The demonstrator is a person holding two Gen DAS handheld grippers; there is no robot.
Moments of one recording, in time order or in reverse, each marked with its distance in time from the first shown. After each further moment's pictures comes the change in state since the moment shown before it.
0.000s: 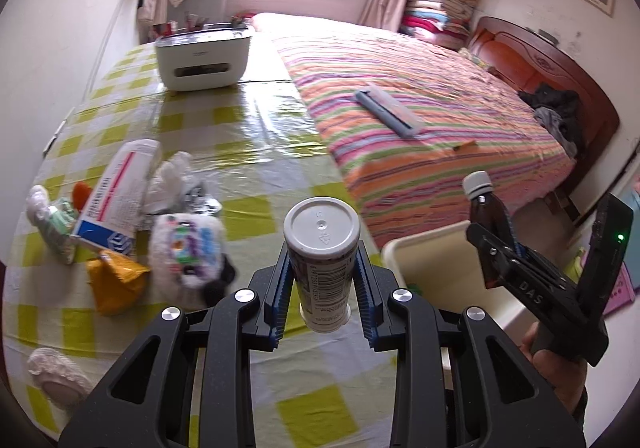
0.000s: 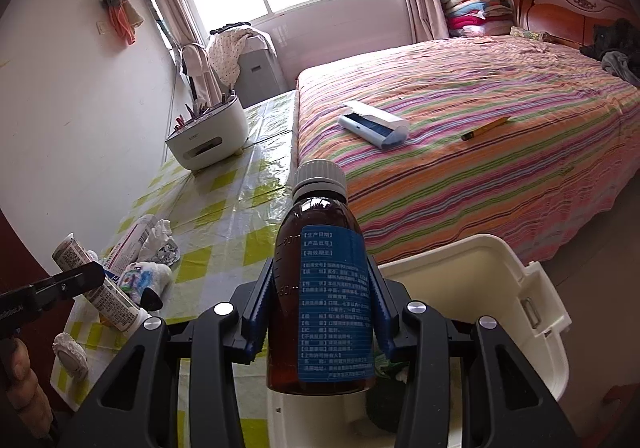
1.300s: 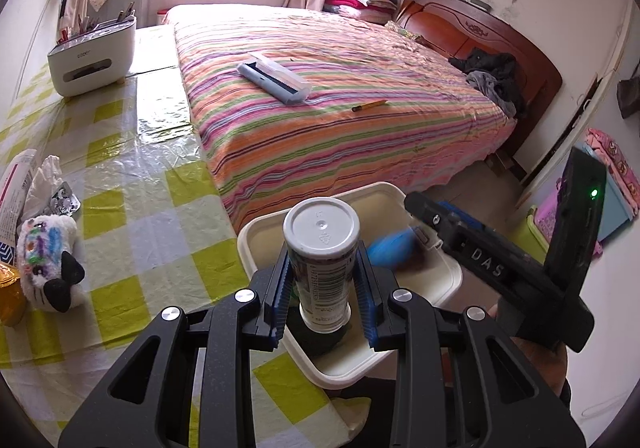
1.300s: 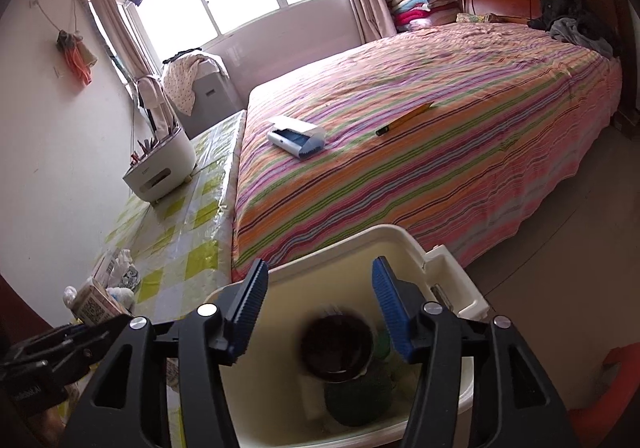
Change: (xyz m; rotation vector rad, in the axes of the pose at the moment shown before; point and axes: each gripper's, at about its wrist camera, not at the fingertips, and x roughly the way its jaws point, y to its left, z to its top) left arm 0.044 -0.099 -0.022 0.133 0.054 -0.214; right arm -0.027 -0.071 -0.007 0.145 -0.059 -0.094
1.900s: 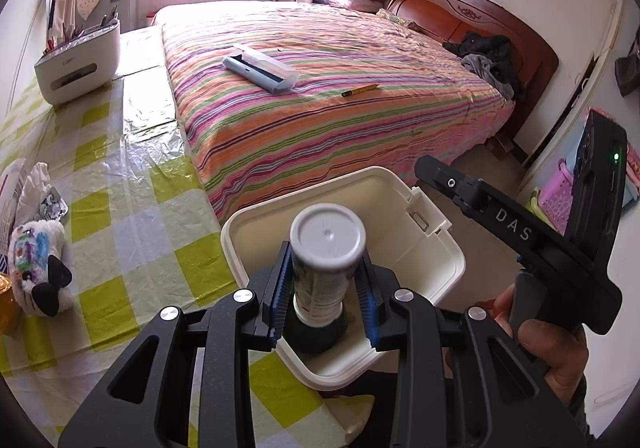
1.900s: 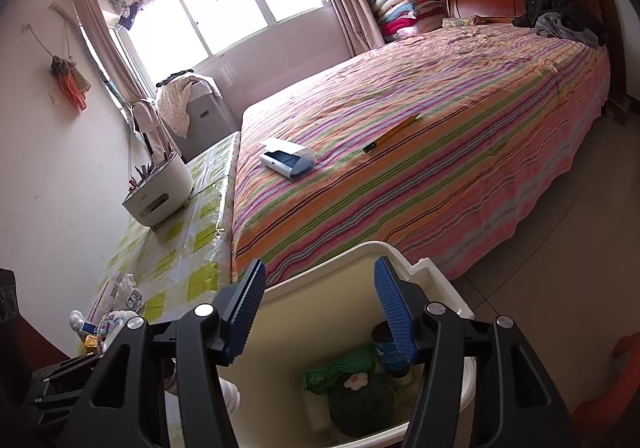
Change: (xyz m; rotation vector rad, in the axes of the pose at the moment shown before) left arm 0.015 -0.014 -0.006 0.053 0.022 0.016; right arm -0.010 -0.013 0.007 0.059 -0.049 0.001
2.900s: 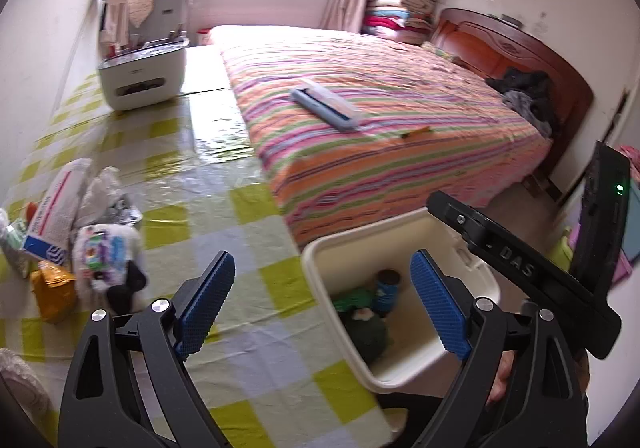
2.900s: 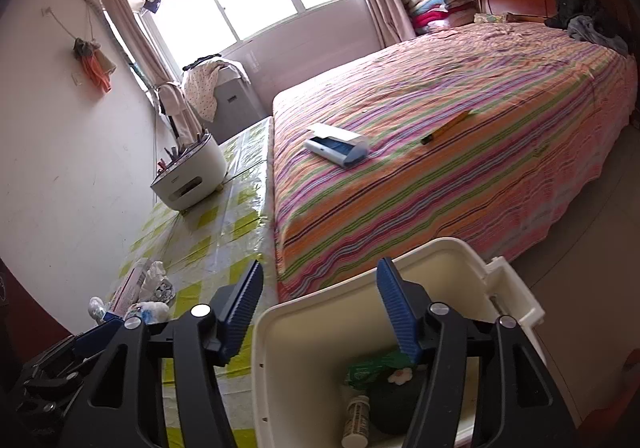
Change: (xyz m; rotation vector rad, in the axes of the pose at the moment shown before) left arm -0.045 0.044 0.005 -0.102 -0.107 0.154; right arm 0.017 0.055 -0.003 -0.056 0.049 0.087
